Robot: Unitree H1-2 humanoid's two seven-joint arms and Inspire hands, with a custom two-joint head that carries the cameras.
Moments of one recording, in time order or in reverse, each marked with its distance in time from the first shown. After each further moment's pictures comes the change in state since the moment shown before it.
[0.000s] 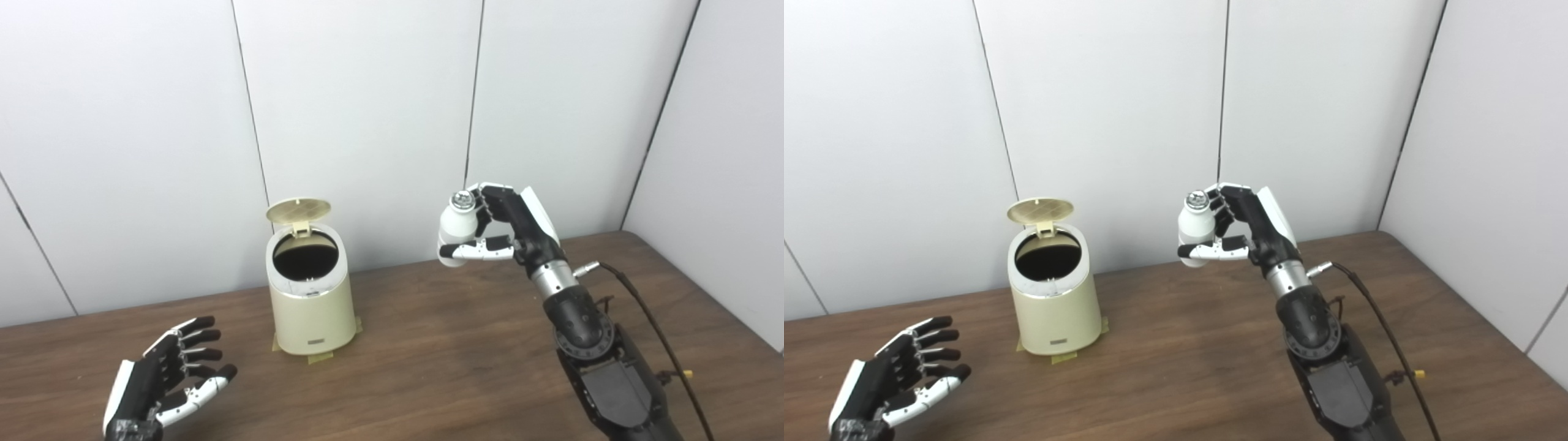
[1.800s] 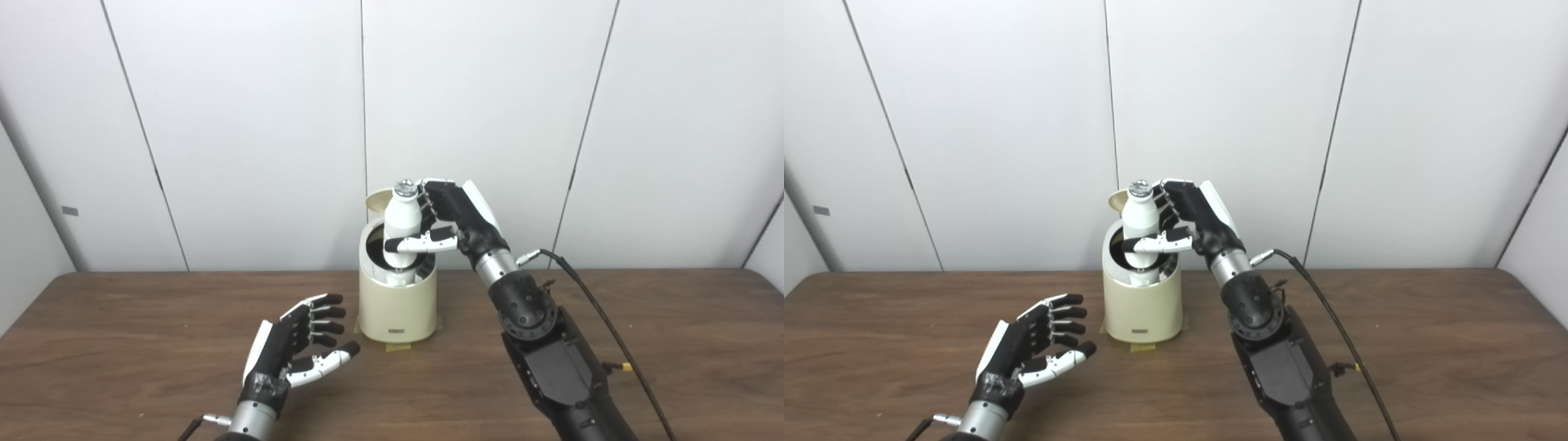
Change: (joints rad) left arm -0.010 -0.091 -0.067 0.026 0.048 -0.022 0.039; right arm -0.250 0.276 0.113 0.324 -0.002 -0.007 0.043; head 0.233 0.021
